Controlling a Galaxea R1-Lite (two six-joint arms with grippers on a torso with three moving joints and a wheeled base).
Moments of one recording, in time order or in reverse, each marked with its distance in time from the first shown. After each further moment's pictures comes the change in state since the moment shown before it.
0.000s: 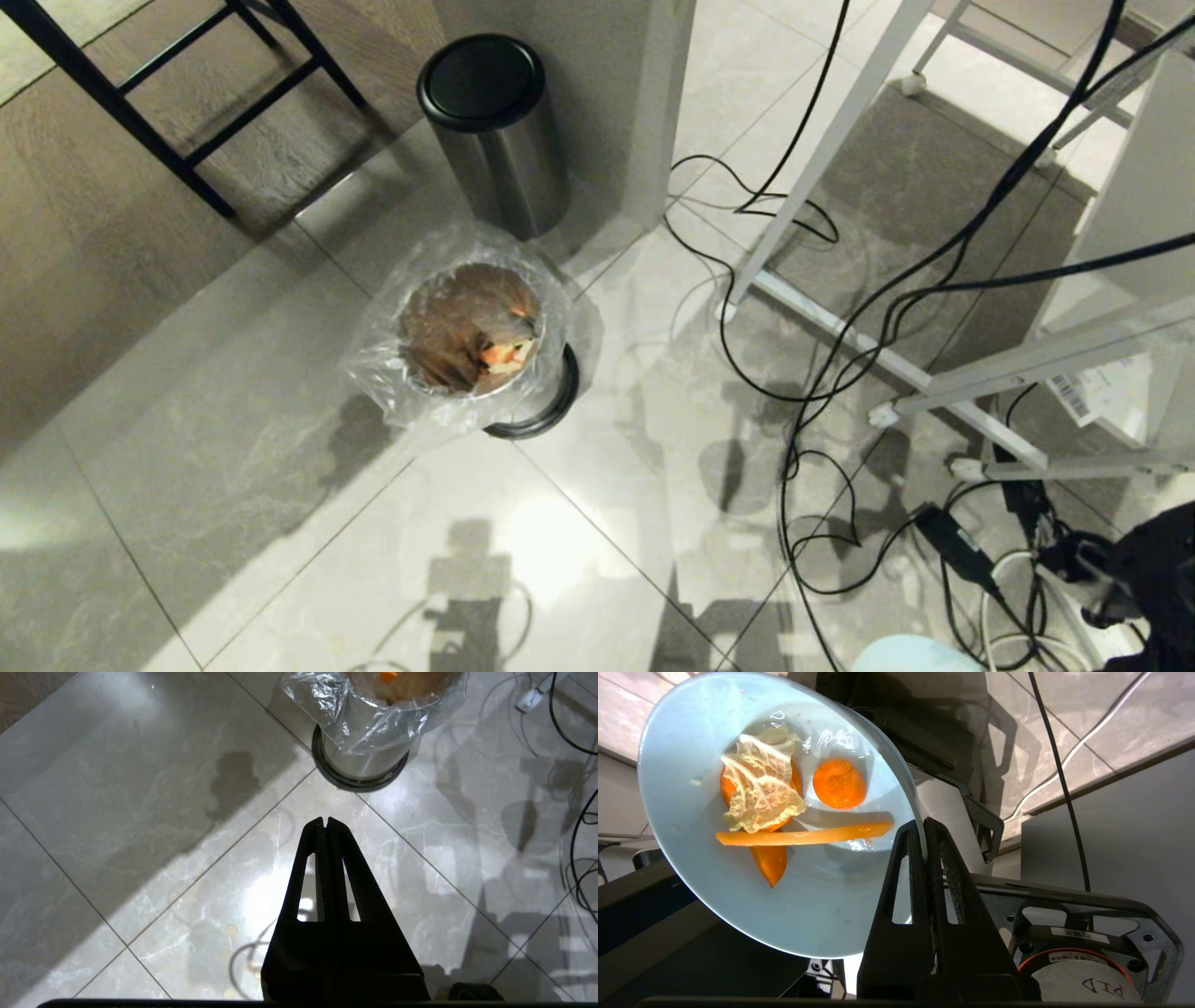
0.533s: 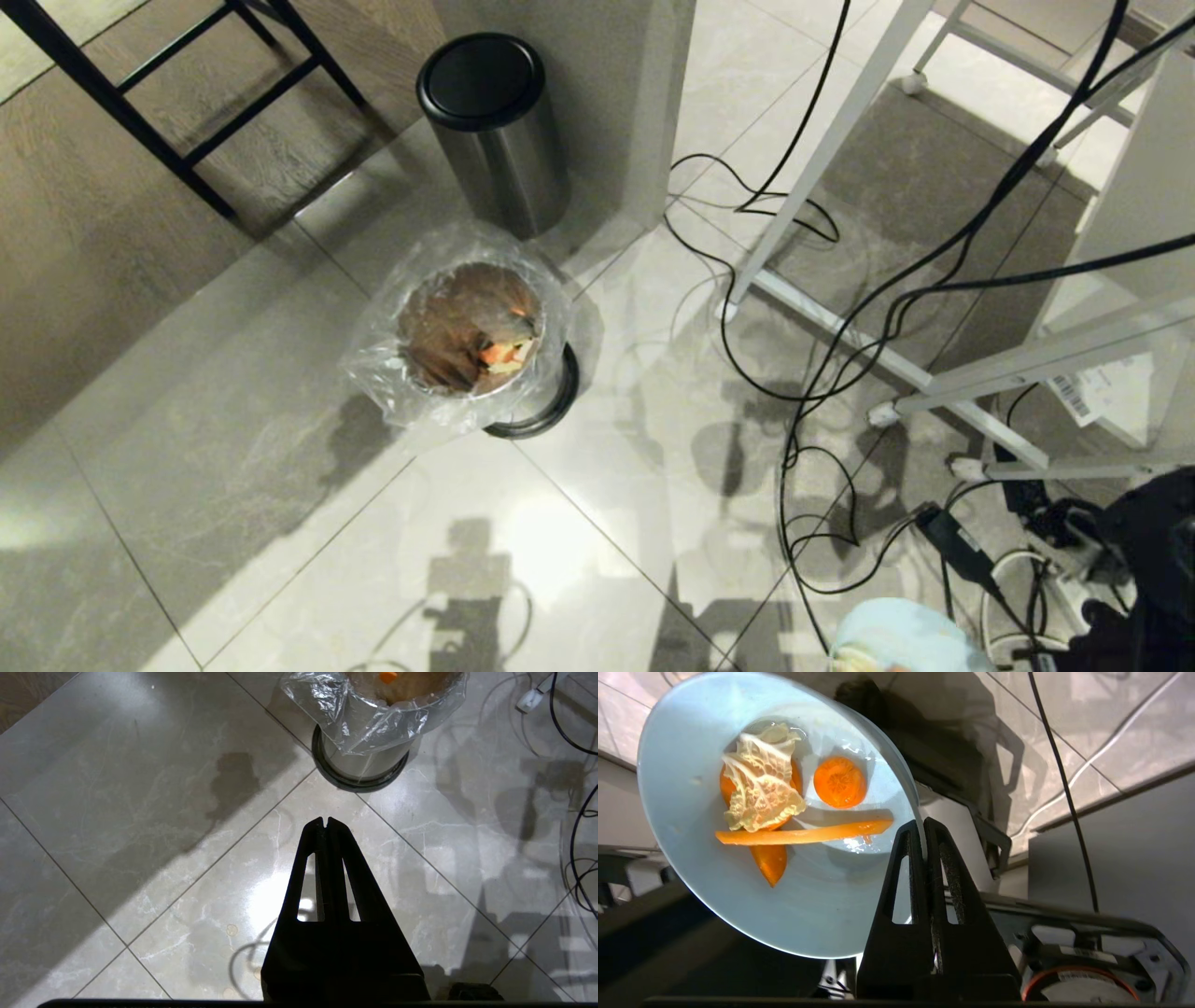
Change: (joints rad) left arm 0.000 0.000 0.000 0.000 0.000 0.000; right arm -0.002 0.026 -0.070 -0.007 -0.006 -0.003
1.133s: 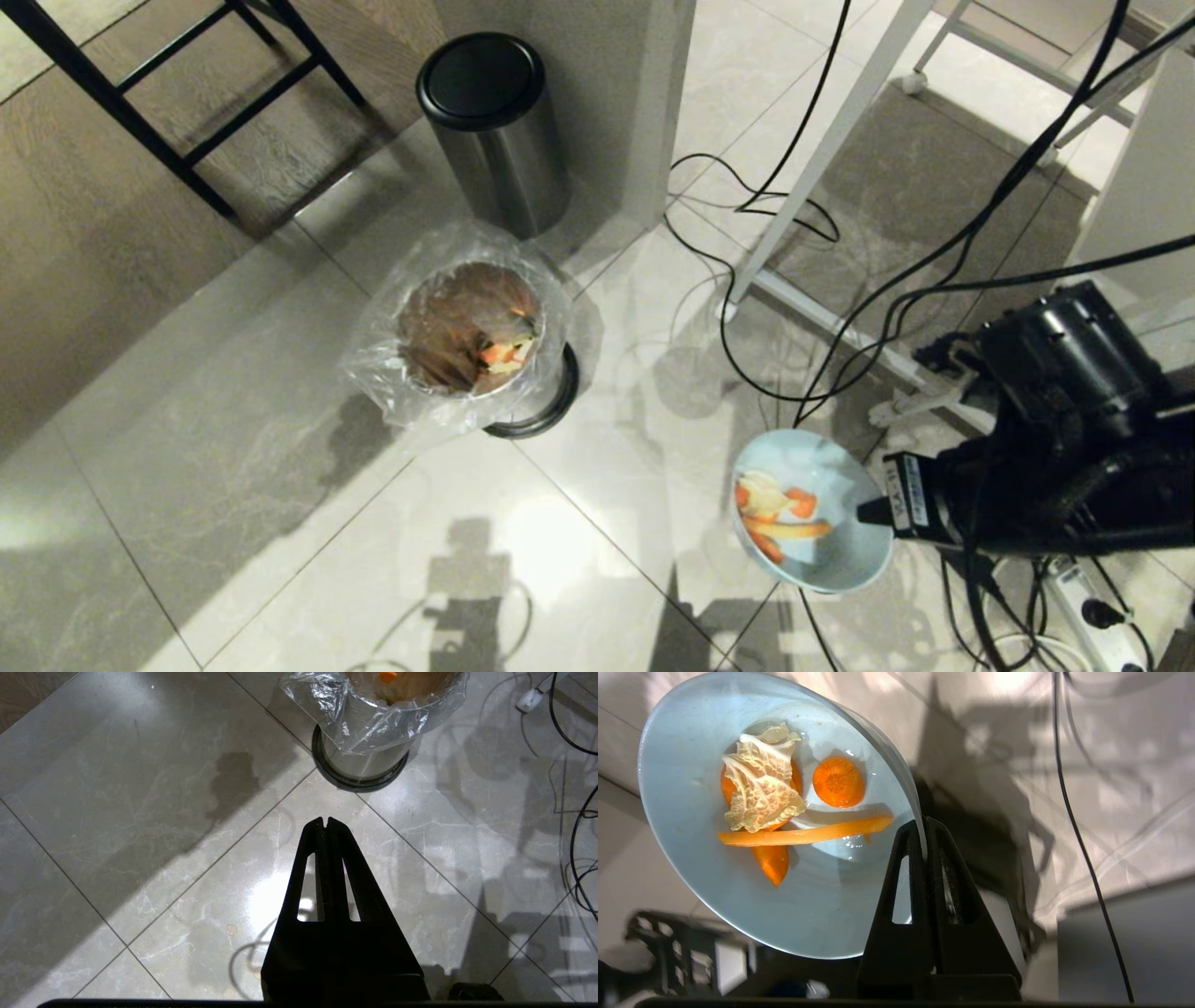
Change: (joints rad) left arm 0.000 0.000 0.000 0.000 0.000 0.000; right arm -0.041 0.249 -0.391 -0.042 -0.007 -0.058
